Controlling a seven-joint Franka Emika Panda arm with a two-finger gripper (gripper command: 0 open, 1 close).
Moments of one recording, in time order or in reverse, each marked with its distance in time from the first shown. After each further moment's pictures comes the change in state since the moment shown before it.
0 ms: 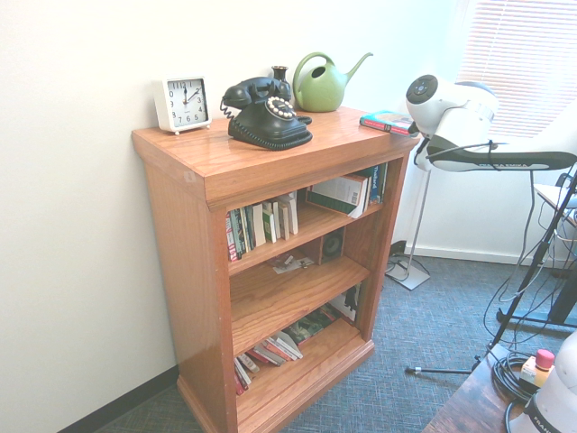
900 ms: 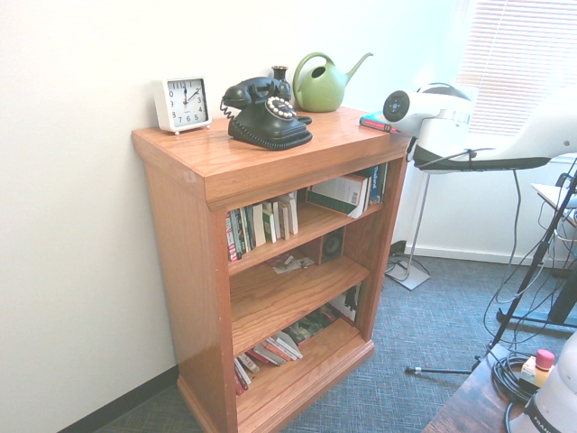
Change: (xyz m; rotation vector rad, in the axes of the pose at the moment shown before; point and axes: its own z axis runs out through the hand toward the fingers) arm 0.029 -0.037 0.011 -0.155 0.196 -0.084
